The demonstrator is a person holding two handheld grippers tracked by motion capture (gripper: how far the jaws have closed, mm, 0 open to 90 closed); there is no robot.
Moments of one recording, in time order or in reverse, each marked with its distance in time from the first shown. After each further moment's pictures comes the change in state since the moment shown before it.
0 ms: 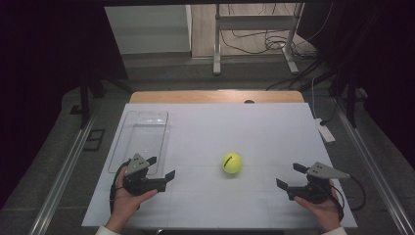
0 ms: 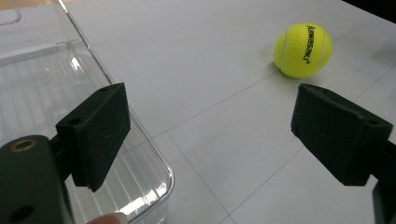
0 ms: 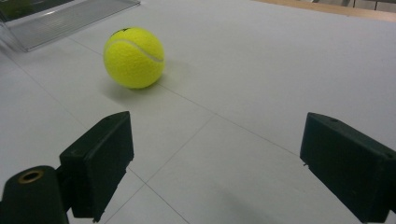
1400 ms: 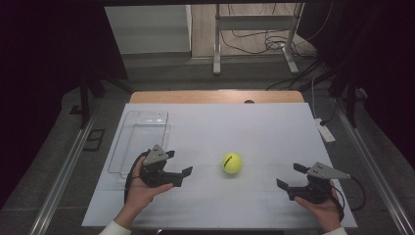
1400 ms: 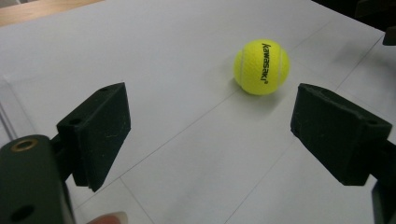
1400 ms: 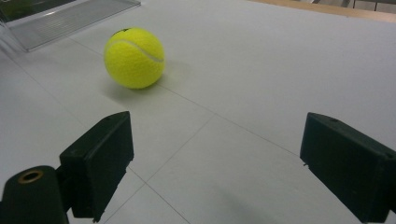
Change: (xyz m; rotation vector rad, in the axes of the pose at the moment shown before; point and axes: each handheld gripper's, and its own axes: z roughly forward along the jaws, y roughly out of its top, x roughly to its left) left arm -0.028 0.040 0.024 0.047 -0.102 0.075; right arm 0.000 0.000 -0.001 -0.002 -0.001 -0.002
